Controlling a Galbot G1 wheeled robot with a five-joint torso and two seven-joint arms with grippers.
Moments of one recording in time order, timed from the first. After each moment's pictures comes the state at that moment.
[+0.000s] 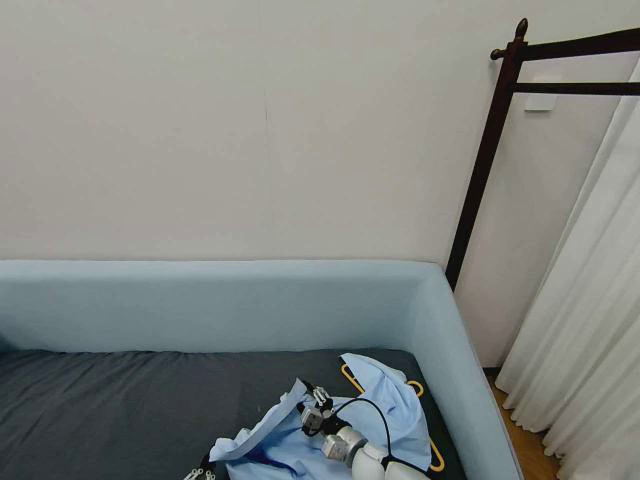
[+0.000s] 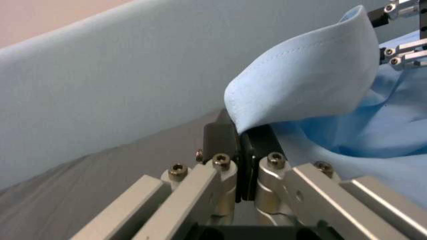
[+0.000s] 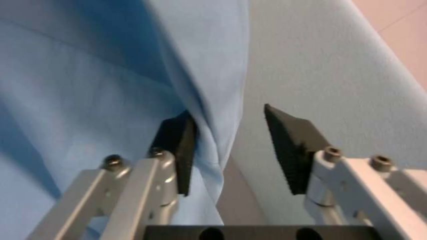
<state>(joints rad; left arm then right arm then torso) 1.41 -1.12 -0.26 -1.41 0.01 -0.51 -0.25 -0.58 1.43 -0.43 0.70 -0.40 0.35 0.25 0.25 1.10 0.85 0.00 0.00</state>
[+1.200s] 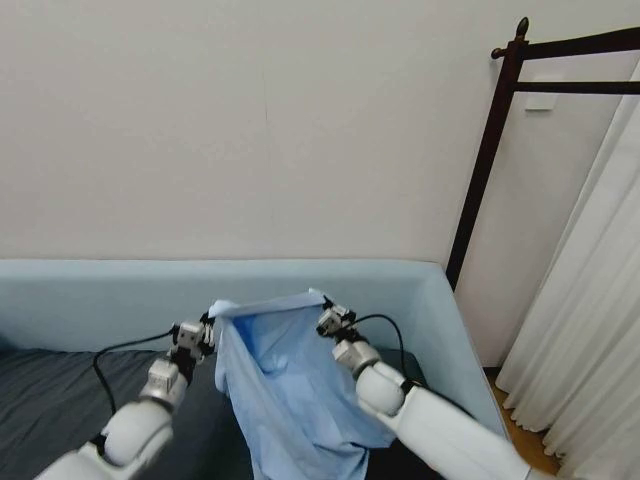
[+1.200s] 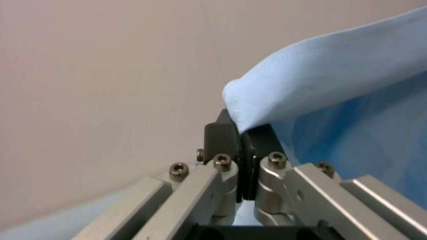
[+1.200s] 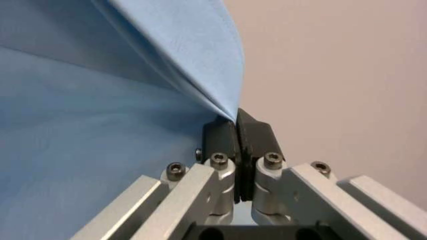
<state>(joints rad) 0.60 -0.71 0.12 -1.66 -0.58 -0.07 -0.32 -0.26 1.14 -0.49 1.38 0.11 -0.28 0.44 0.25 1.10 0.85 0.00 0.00</state>
